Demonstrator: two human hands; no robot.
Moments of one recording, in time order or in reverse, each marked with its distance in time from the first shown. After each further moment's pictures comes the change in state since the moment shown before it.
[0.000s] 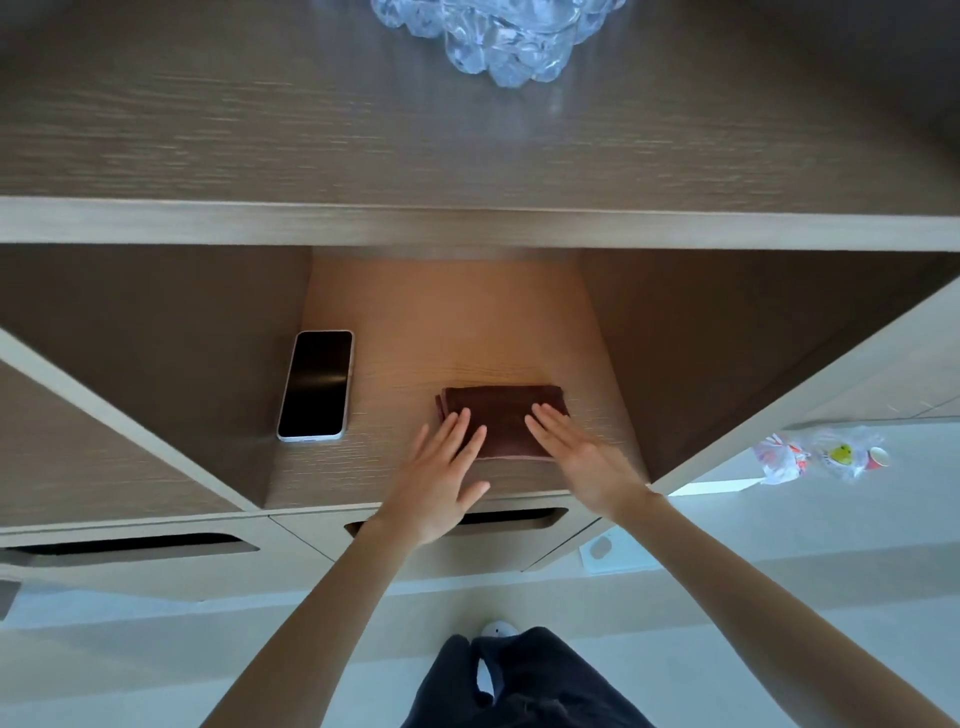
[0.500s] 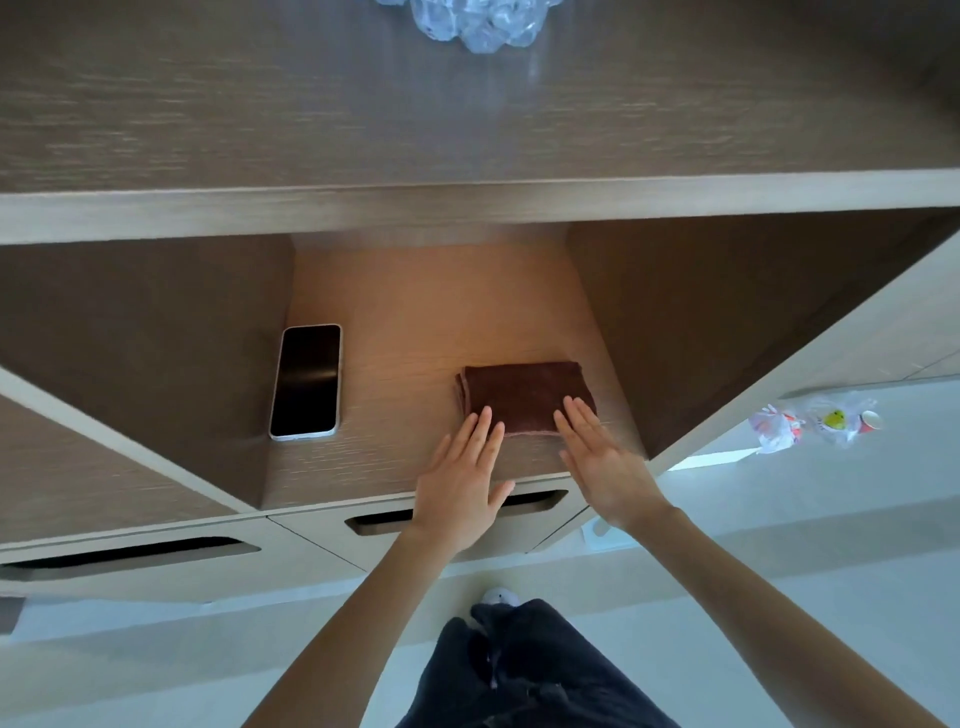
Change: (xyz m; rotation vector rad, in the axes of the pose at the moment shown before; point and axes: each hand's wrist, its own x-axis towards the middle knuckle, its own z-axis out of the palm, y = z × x) left_hand -0.002 0.035 0.011 -0.033 0.066 -0.024; right_hand -0.028 -0.004 0.024 0.051 0.215 0.164
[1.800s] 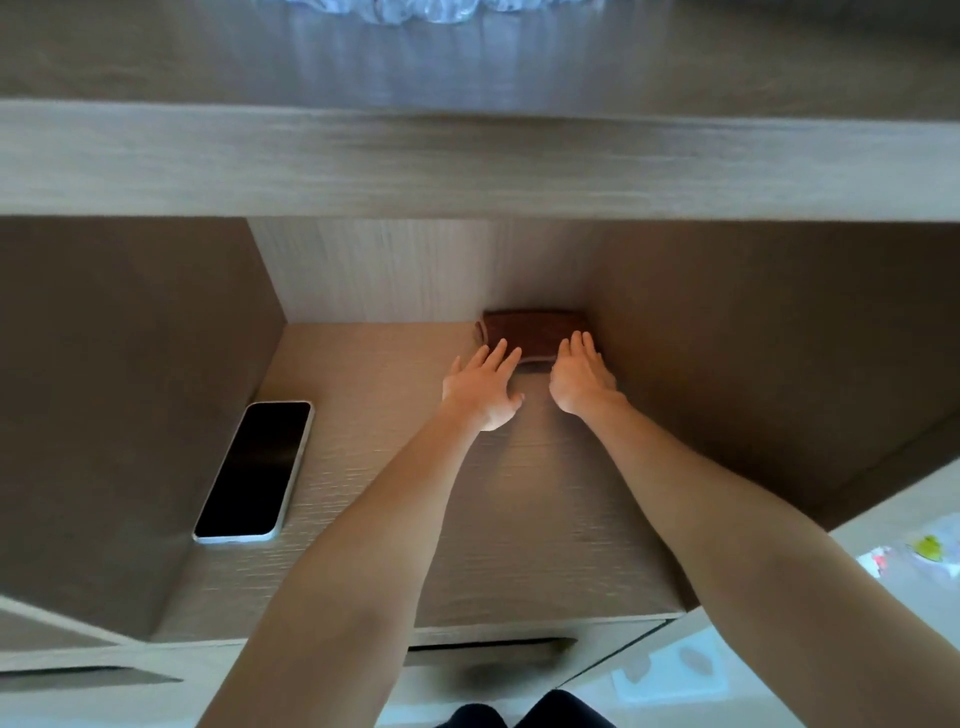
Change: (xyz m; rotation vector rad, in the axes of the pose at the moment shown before) left_hand 0.241 -0.044 -0.045 0.028 -0.032 -0.147; right_hand 0.245 0.074 -0.010 0.039 -0.037 0.387
